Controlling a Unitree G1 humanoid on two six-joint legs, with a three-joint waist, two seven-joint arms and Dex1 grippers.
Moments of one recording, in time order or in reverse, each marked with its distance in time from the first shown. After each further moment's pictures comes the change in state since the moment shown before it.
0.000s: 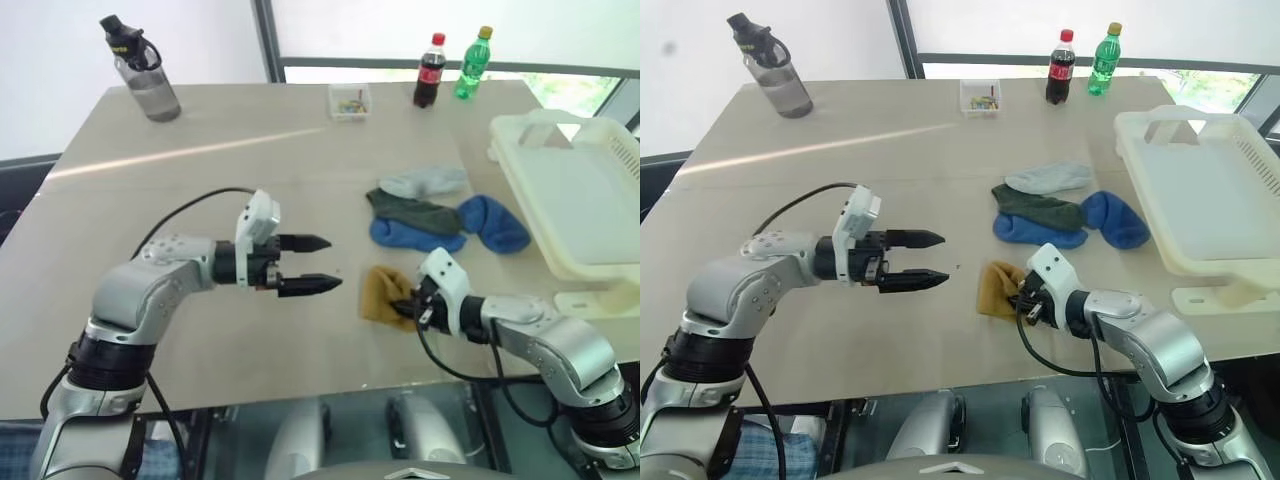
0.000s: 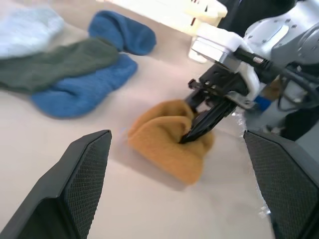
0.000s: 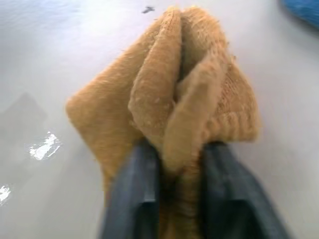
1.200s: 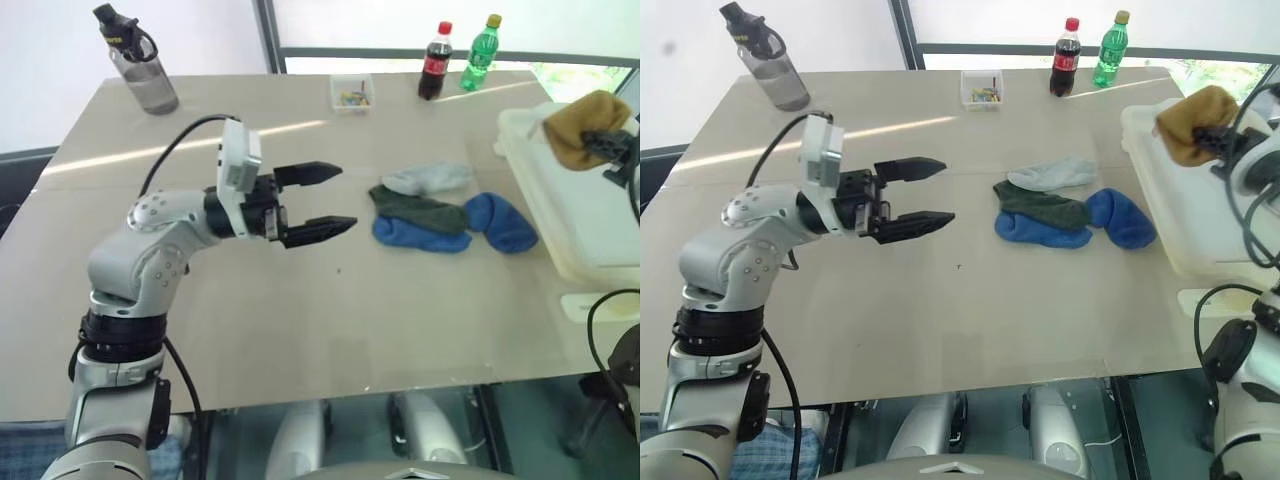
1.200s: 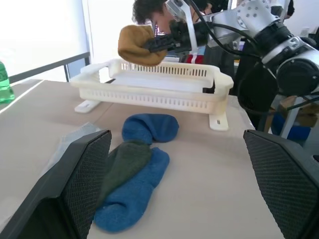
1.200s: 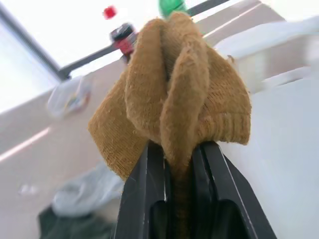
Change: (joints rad) left arm -0.178 -0.123 0.059 -0.003 -0.048 -0.121 0.072; right arm -0.646 -0.191 -0.892 0.866 0.134 0.025 -0.302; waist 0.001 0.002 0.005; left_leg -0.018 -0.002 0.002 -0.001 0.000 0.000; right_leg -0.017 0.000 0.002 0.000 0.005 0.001
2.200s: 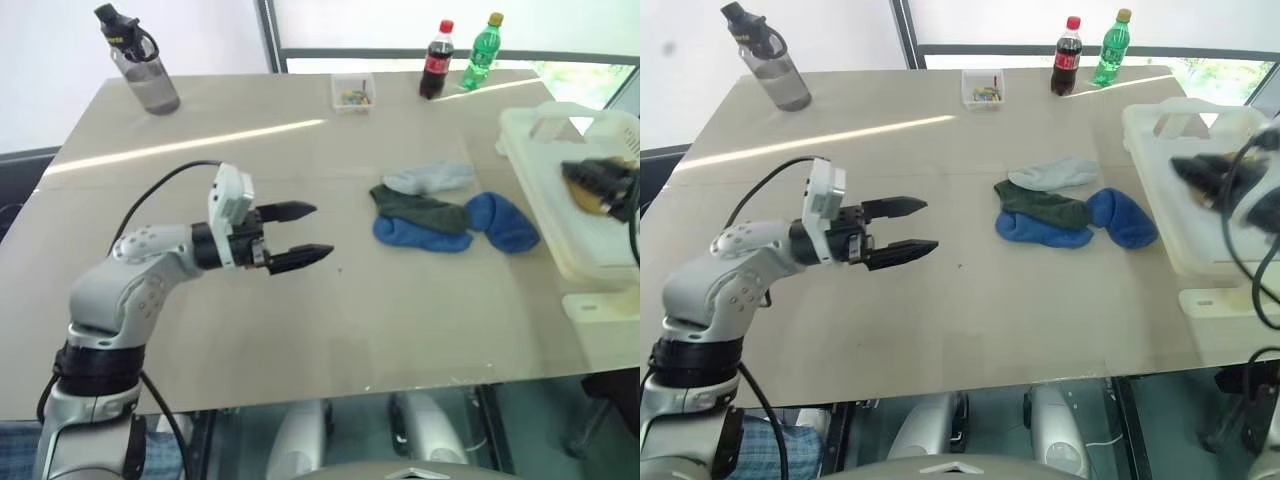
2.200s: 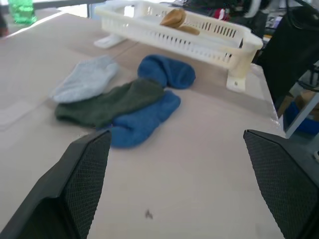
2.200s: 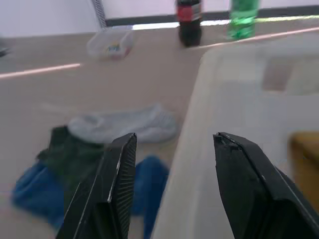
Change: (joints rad) left arm 0.266 0.119 0.101 -0.098 -0.005 0.095 0.060; right arm 0.532 -0.067 0.160 -0.501 0.154 -0.189 0.445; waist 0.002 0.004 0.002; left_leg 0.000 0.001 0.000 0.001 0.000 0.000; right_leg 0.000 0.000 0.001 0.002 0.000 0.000
